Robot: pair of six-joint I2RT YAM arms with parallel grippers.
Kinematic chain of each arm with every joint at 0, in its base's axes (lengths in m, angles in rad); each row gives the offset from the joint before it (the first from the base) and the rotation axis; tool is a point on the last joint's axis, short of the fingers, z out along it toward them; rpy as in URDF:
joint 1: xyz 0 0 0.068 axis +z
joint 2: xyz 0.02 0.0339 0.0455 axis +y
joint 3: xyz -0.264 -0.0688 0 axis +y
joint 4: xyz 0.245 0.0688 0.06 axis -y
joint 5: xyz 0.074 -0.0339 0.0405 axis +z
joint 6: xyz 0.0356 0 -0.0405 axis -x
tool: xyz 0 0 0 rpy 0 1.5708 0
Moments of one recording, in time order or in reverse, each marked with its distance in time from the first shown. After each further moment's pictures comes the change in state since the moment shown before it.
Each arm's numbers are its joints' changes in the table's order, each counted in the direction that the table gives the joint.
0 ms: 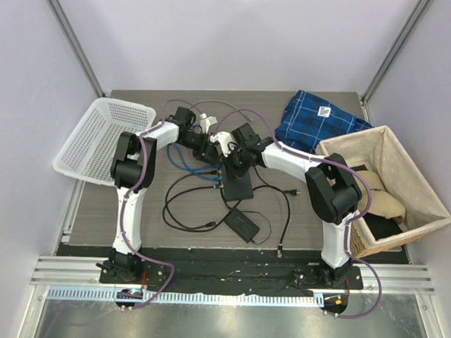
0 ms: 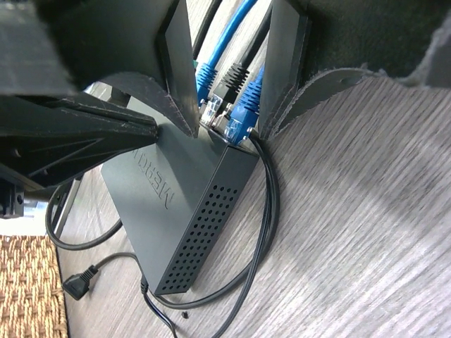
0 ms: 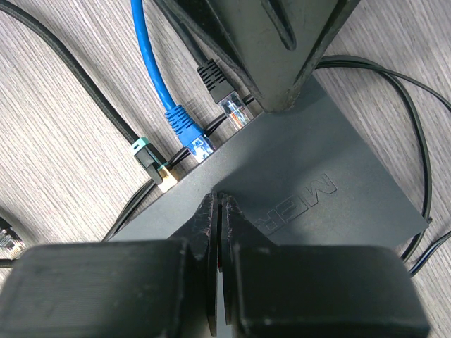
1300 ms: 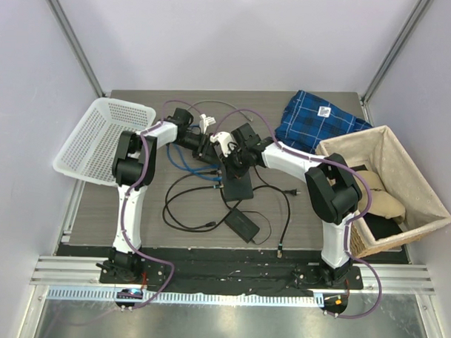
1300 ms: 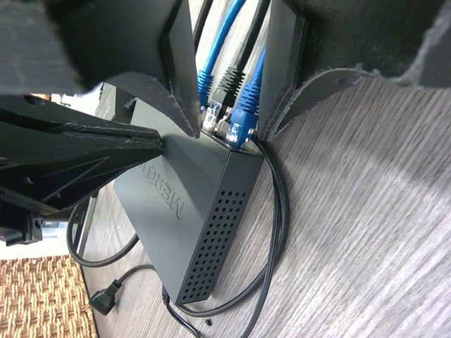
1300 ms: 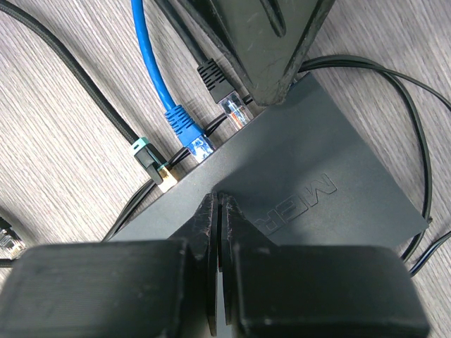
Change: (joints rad) left arm 0.024 0.055 -0.041 -0.049 -0.132 -0.101; right arm 0.000 0.000 0.001 0.001 0.000 0.000
